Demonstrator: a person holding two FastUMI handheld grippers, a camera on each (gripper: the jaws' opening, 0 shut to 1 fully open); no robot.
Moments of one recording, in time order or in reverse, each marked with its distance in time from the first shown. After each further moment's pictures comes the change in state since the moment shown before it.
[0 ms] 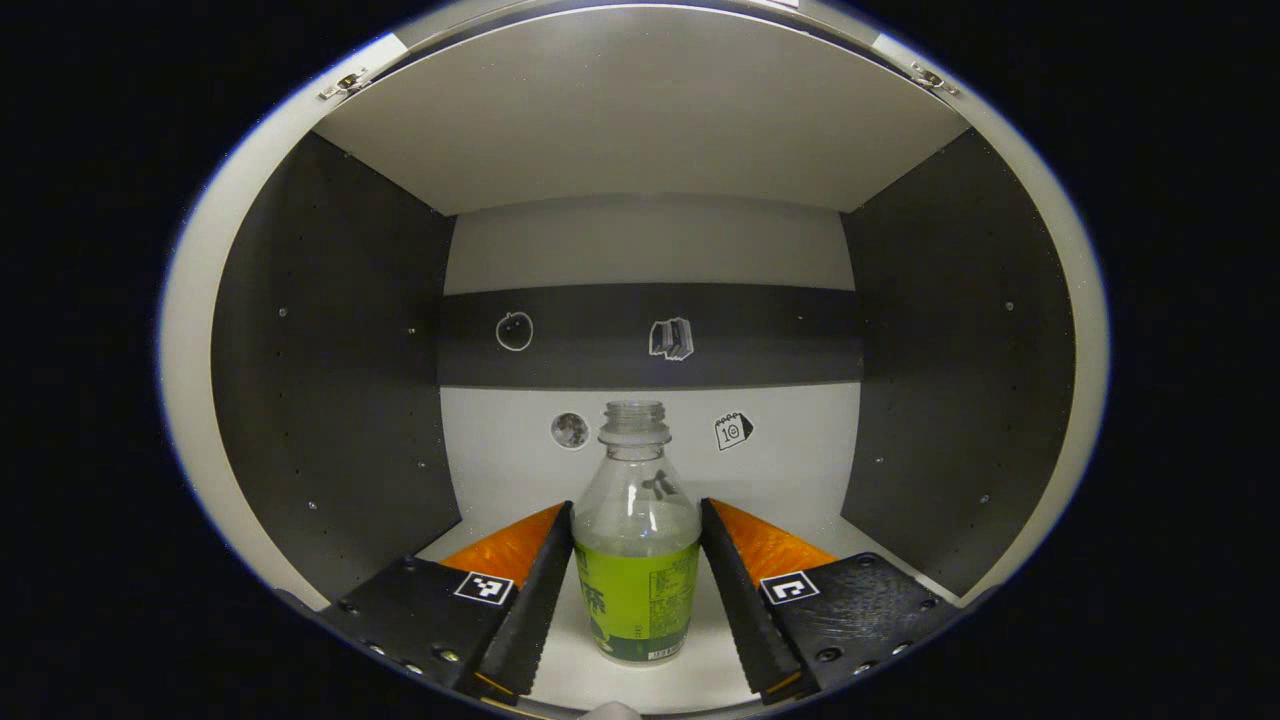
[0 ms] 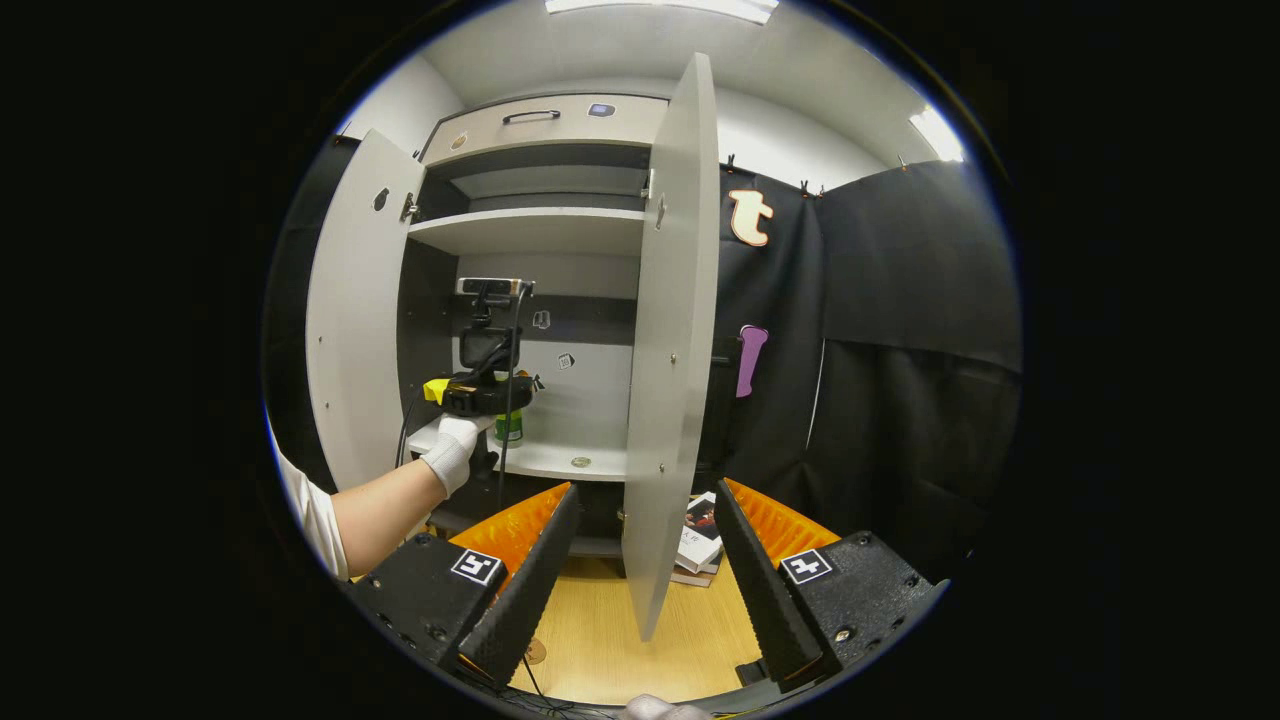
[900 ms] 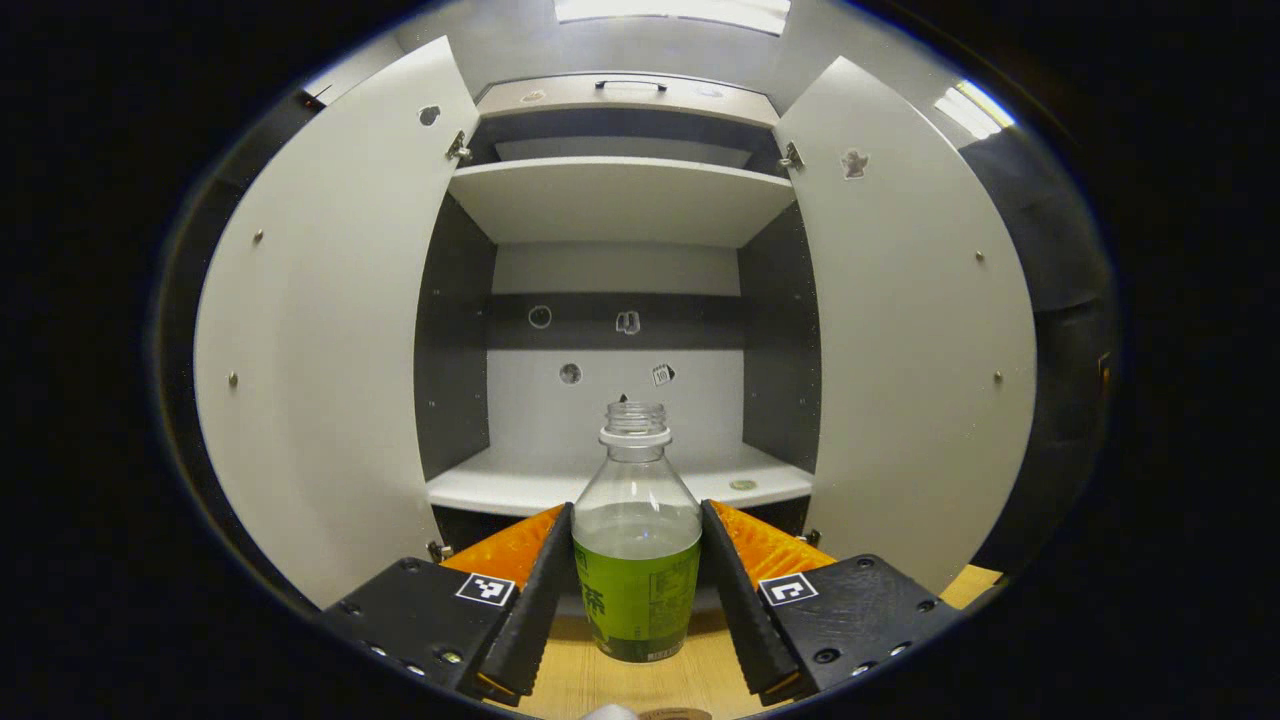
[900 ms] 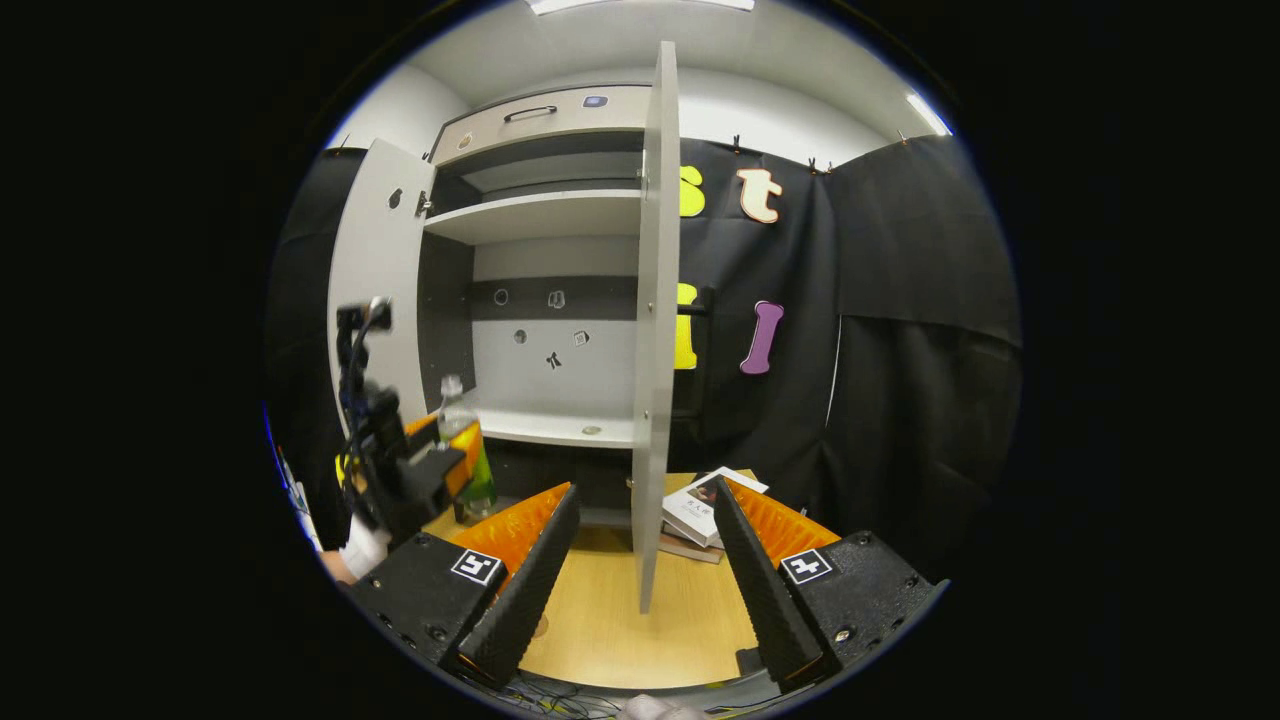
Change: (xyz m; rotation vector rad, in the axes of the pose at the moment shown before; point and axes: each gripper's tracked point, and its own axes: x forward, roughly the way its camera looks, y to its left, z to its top) left arm -0.263 -0.013 -0.092 -0.005 0.000 -0.119; right arm -0.025 -0.033 -0.048 0.008 0.075 0.110
